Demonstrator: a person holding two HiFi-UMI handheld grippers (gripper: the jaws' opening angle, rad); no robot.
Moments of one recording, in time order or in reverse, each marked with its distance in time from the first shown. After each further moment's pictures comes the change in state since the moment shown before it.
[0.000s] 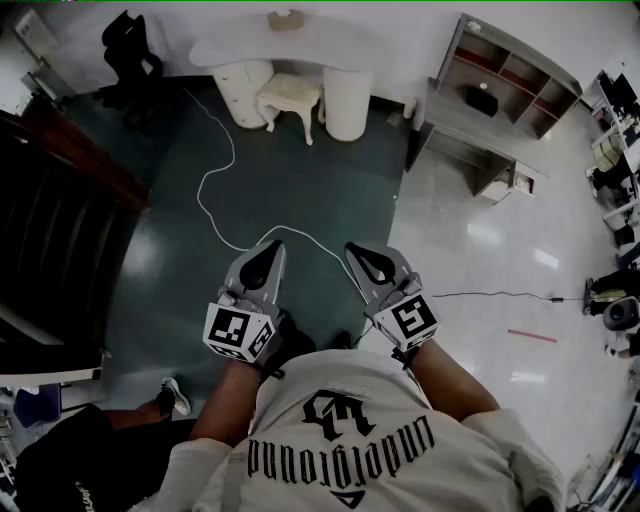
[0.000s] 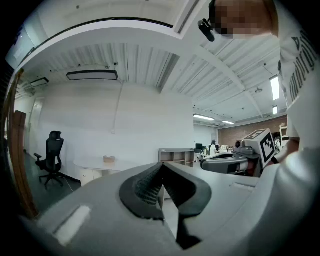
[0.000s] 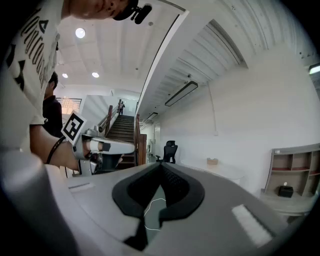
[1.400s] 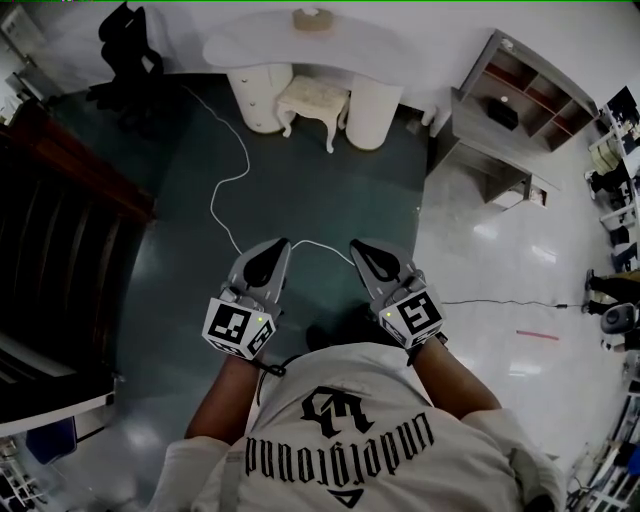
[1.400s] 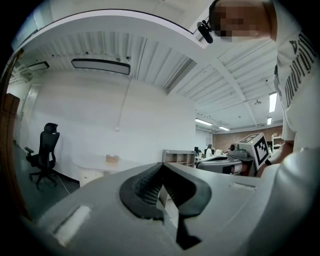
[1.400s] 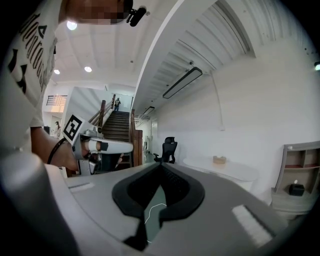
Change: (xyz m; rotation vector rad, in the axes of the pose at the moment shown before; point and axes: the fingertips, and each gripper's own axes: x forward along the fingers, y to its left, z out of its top) left arm 0.010 0.282 0.001 -0.058 -0.011 -0.096; right arm 0.283 0.031 0.006 0.022 0.040 -0.033
